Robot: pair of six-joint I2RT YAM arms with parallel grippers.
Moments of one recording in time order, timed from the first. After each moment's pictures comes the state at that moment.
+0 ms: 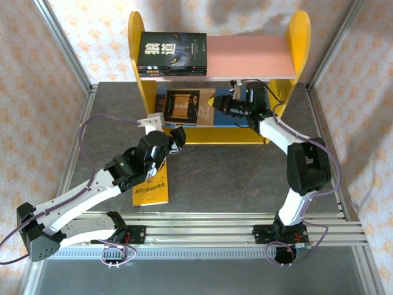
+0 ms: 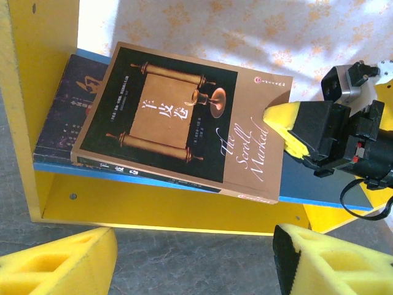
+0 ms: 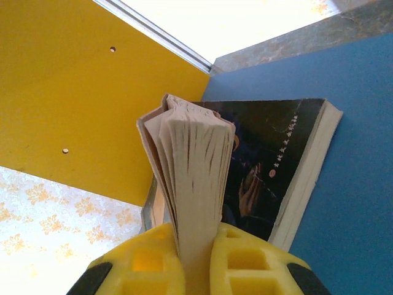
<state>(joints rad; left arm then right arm) -0.82 1.06 0.98 -0.35 -0.58 -0.70 0.28 1.78 1.28 0.18 -0.79 0.70</state>
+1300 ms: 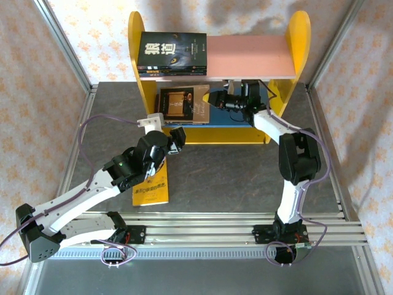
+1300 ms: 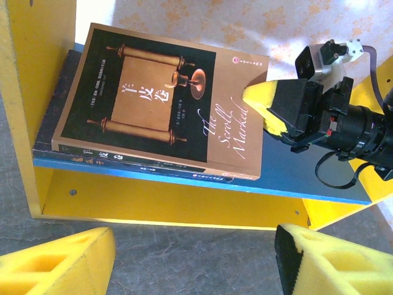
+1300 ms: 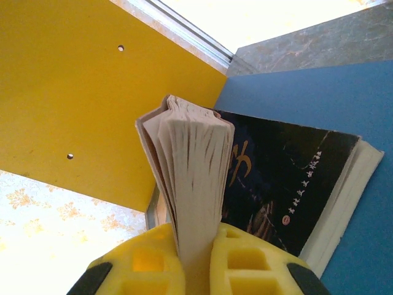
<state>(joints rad) -0.82 1.05 0.98 -0.37 -0.55 -0.70 0.29 1.94 1.43 0.19 -0.90 0.71</state>
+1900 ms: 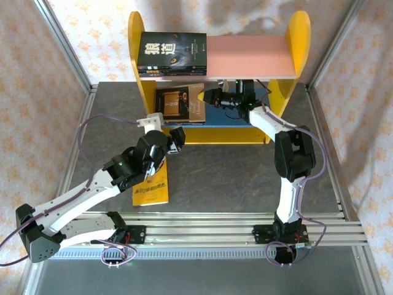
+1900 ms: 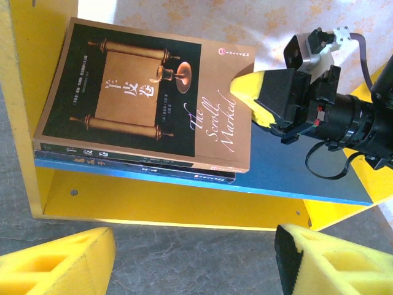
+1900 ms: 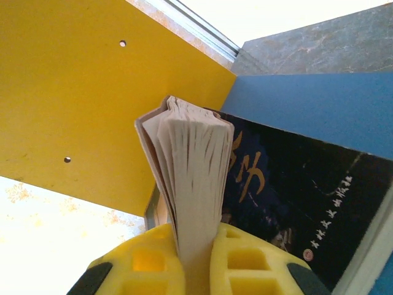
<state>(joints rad) -0.81 1.05 0.98 -0.37 -0.55 -0.70 0.32 1.99 1.54 0.12 -0.90 0.68</state>
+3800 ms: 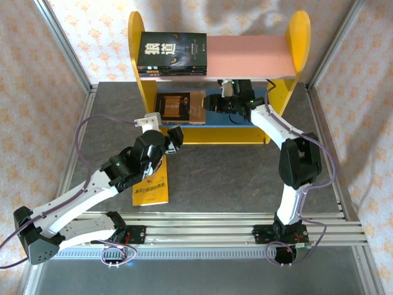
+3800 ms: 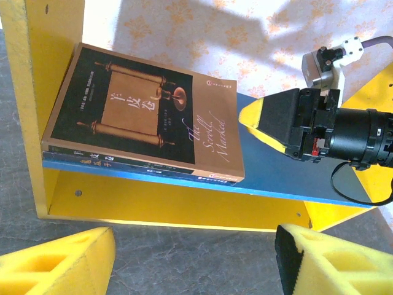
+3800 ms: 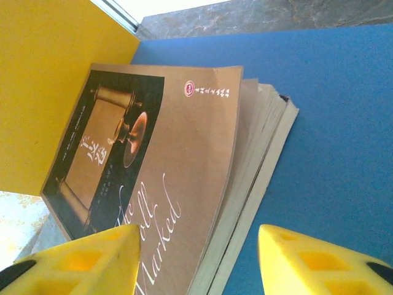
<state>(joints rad) -0.80 1.04 0.98 -0.38 -0.54 -0.70 0.36 1.88 1.56 -0.31 -0.55 0.38</state>
